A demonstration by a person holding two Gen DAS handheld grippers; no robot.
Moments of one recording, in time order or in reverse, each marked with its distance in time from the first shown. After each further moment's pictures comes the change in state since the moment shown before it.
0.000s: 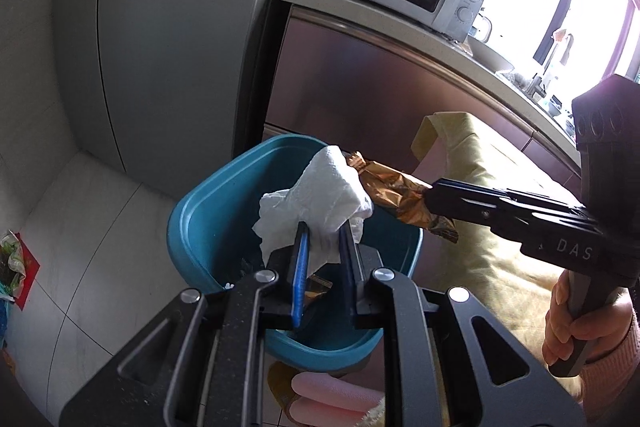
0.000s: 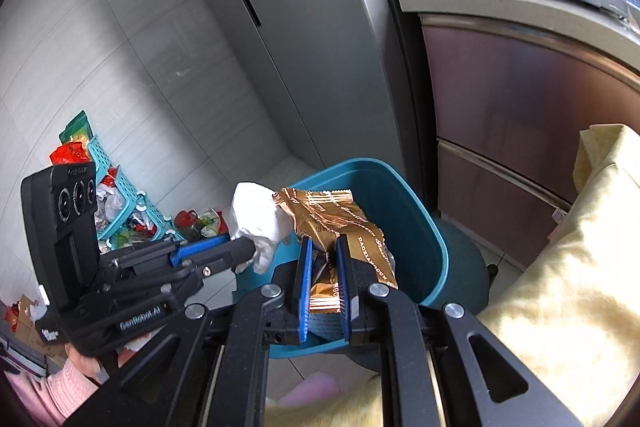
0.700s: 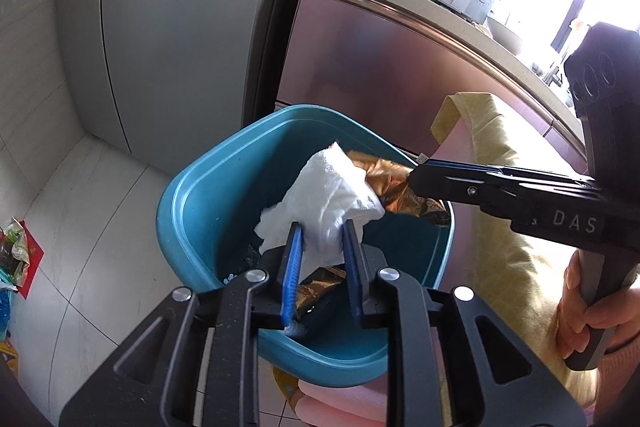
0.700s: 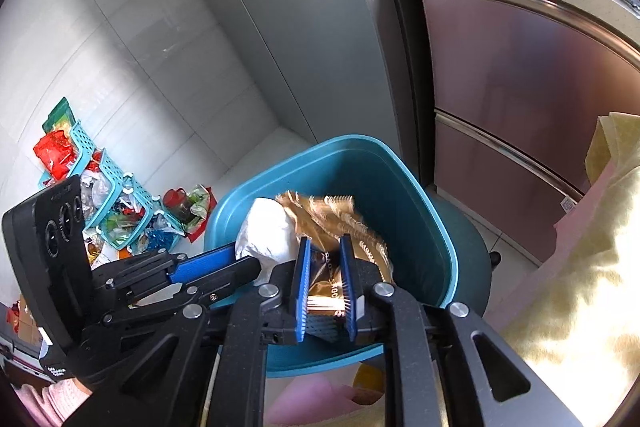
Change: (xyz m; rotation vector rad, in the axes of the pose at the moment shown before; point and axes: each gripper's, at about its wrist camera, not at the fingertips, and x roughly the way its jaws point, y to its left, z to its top) left arm 0.038 0.003 -0.011 -0.010 0.051 0.046; right arm 0.044 -0.005 0.012 0.018 0.123 -0.027
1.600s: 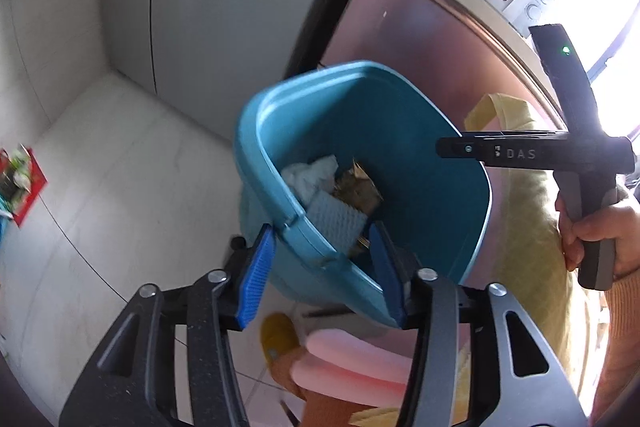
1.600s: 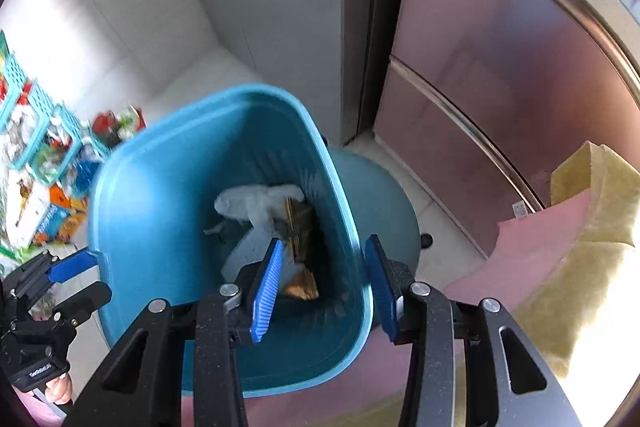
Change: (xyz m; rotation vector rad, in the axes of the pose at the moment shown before) left arm -0.012 0.043 -0.038 -0.206 0.109 0.023; right arm 0.060 -0.029 0.036 -0.120 0.318 -0.269
